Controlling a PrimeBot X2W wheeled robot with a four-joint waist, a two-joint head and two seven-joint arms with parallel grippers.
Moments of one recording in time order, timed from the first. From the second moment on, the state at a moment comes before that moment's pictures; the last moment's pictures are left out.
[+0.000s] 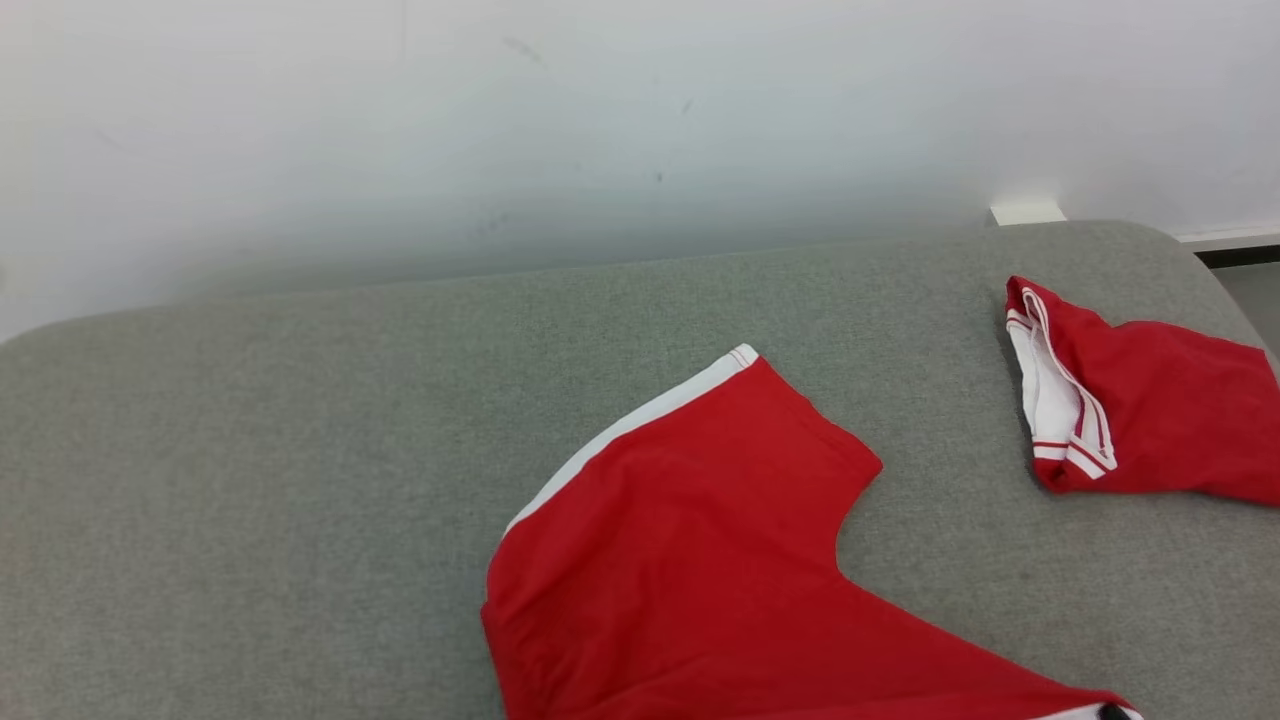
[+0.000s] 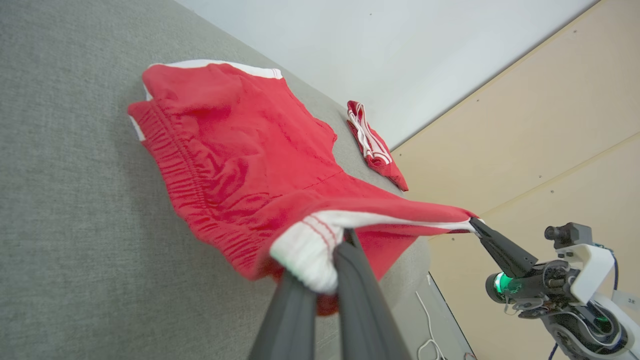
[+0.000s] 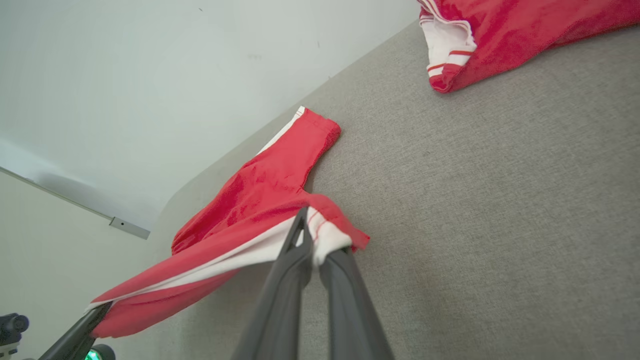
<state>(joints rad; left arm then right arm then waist) 0.17 0.50 -0.64 -0.19 -0.97 -0.02 -0.26 0.37 -0.29 0.02 -0.31 1.02 0.13 0.26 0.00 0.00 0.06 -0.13</state>
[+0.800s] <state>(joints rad) -0.26 0.33 -0.53 -0.10 -1.22 0.03 -0.08 -0.41 -0.25 0.04 -0.02 0.78 0.13 0.67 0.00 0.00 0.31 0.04</state>
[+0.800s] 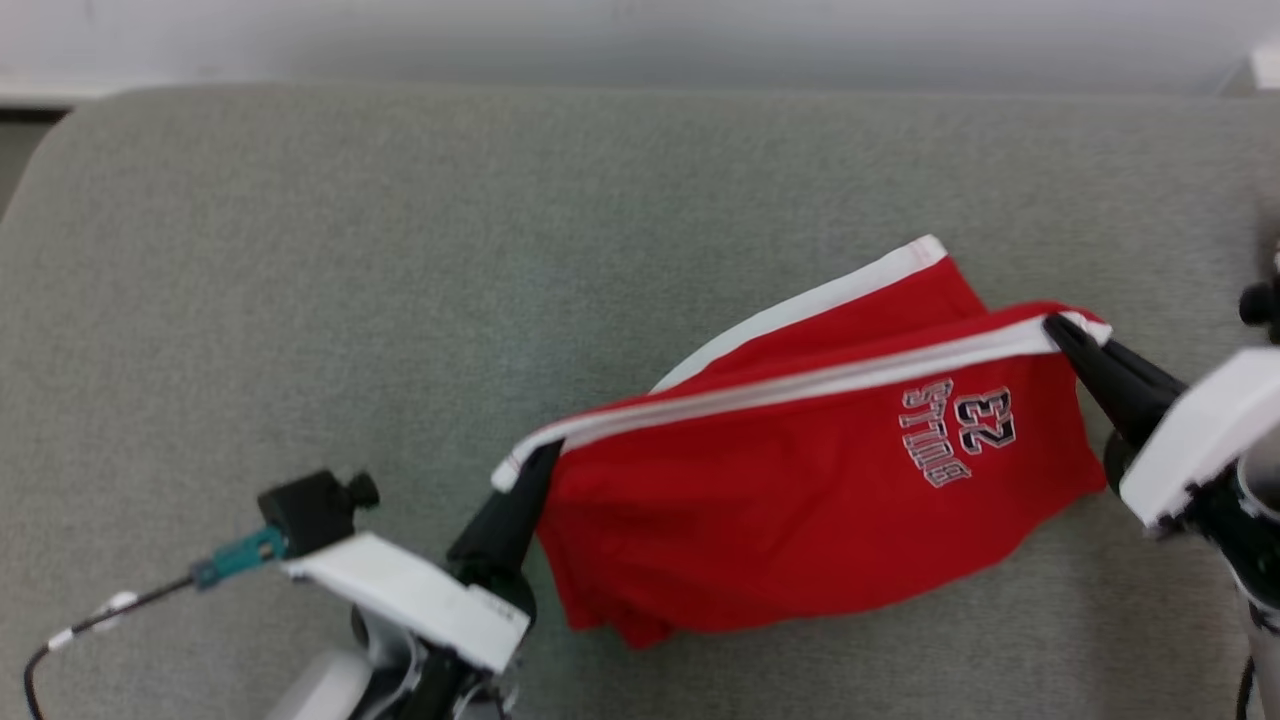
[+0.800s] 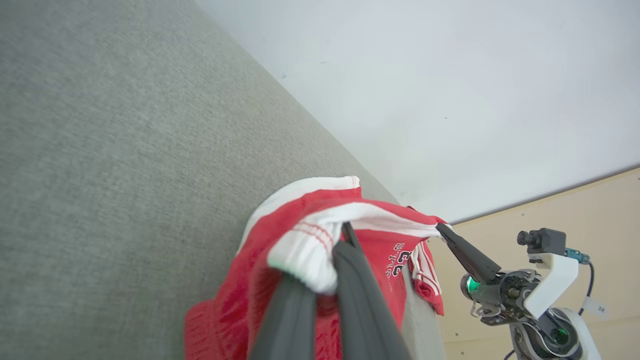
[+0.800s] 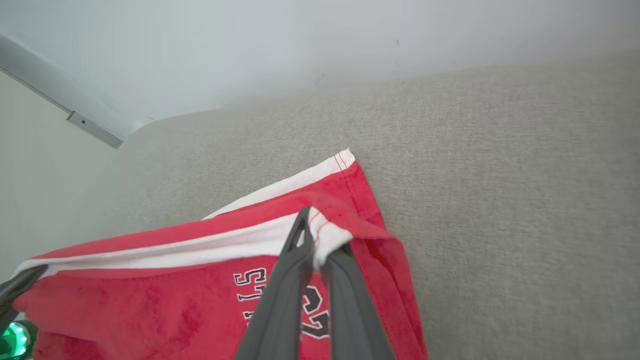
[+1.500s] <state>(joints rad) -0.41 0.25 -0.54 0.12 -1.22 0.01 -0.07 -0.64 -0.25 0.13 0.20 0.66 0.13 0.64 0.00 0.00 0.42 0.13</state>
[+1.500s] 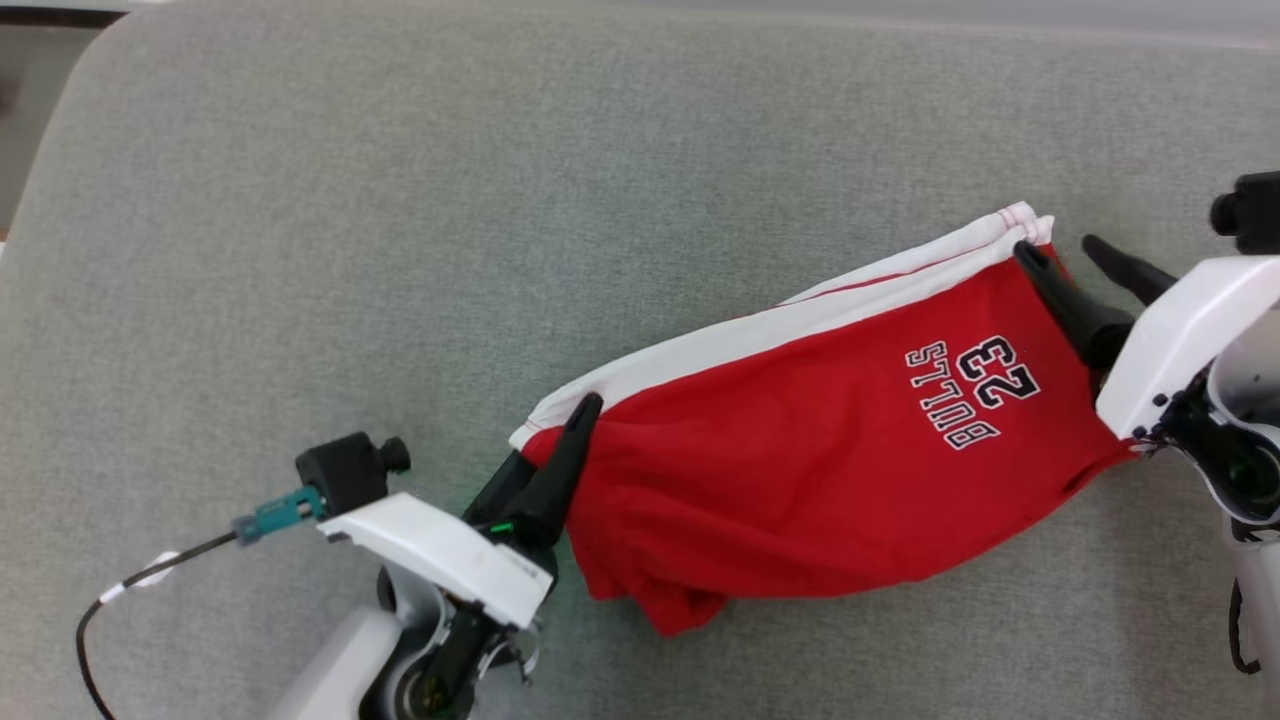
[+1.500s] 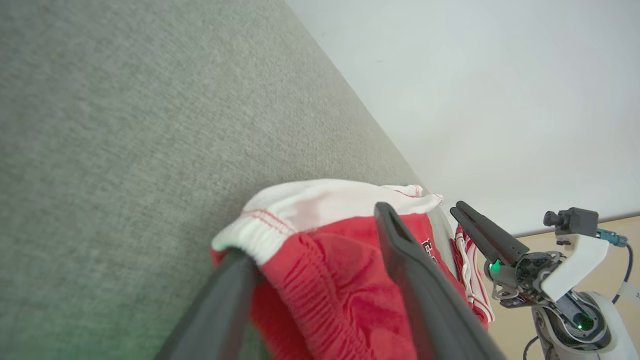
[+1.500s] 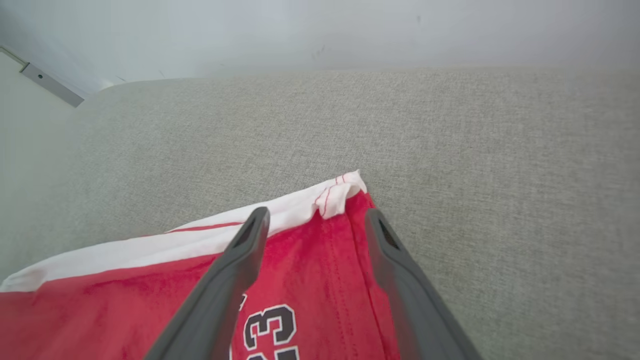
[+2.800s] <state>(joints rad) -0.16 0.13 -0.31 -0.04 -0.32 0.06 -0.26 -0.63 -0.37 0.28 0.29 0.75 0.13 0.76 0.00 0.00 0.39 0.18</state>
